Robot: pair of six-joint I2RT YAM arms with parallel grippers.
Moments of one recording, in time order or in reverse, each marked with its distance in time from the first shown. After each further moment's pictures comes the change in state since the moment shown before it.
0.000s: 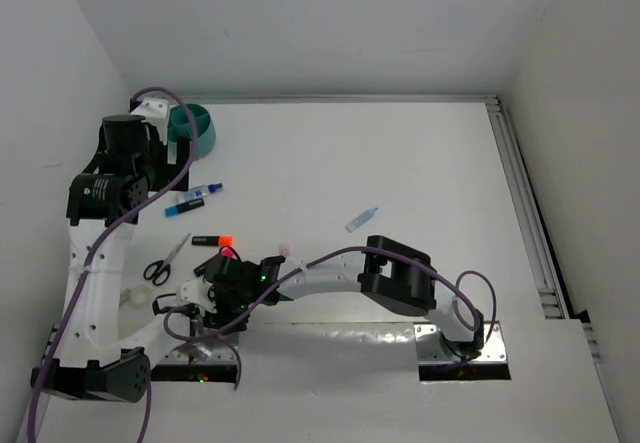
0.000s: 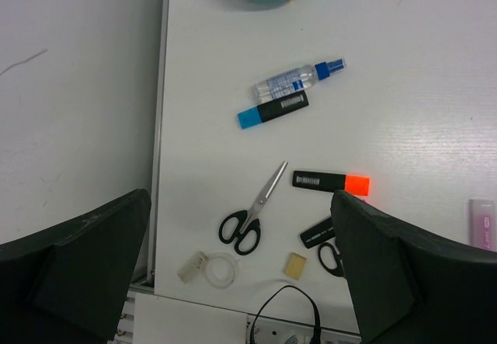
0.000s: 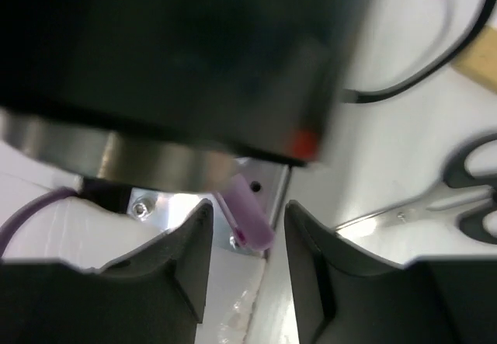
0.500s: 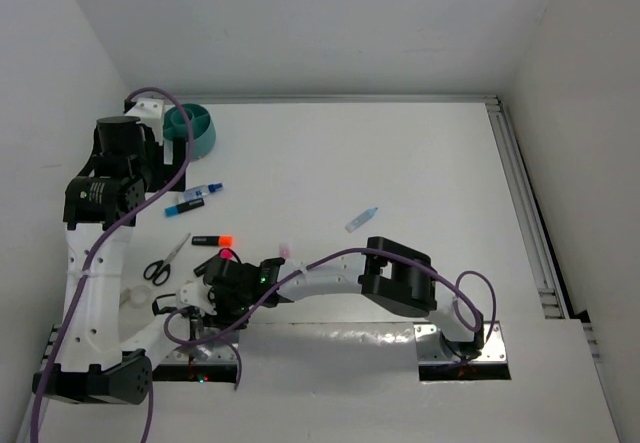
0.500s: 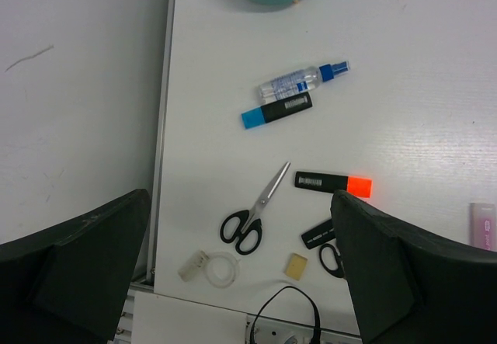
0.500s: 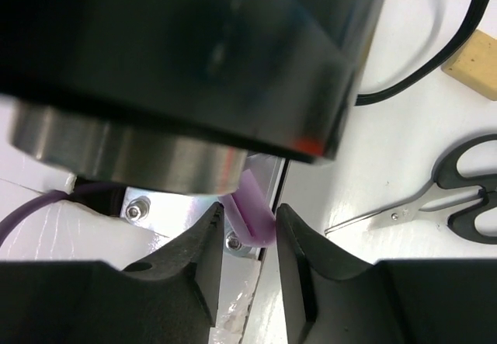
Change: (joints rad) left arm 0.024 -0.015 0.000 0.000 0.008 0.001; right arm 0.016 -0.002 -0.002 -0.021 0.041 -0.024
